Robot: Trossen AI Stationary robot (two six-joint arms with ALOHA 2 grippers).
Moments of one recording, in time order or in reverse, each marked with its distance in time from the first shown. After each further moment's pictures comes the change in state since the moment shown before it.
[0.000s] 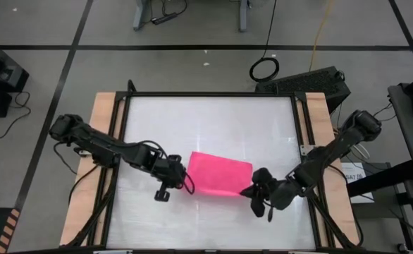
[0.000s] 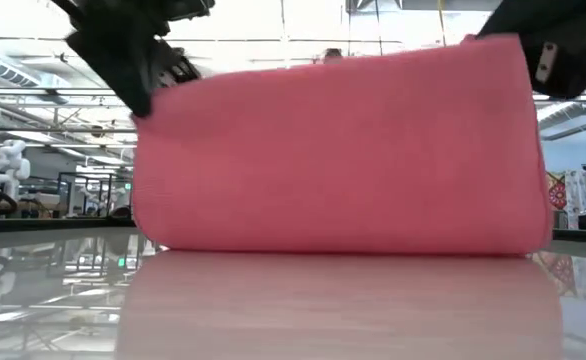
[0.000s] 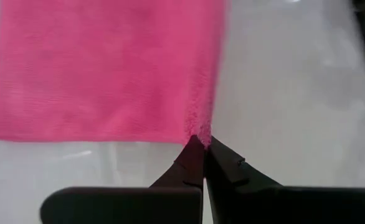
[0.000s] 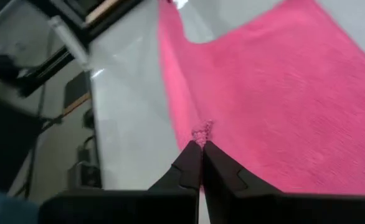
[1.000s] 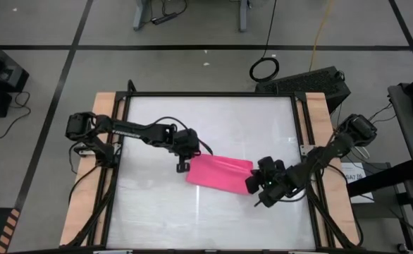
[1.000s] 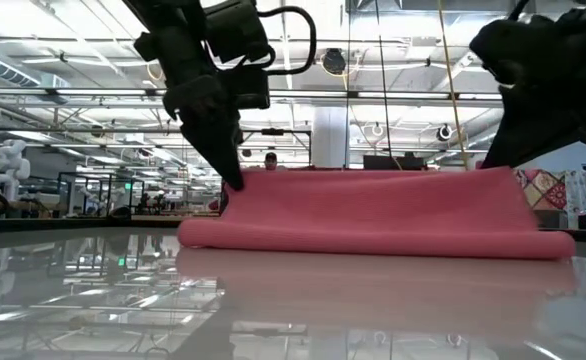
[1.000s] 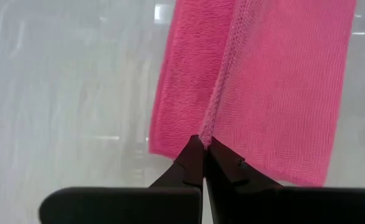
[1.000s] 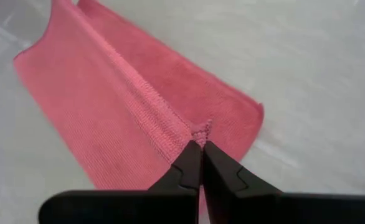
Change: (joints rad) left arm 0.359 0.158 0.001 0.129 -0.023 0.140; right arm -0.068 0.106 0.000 -0.514 0.141 0.556
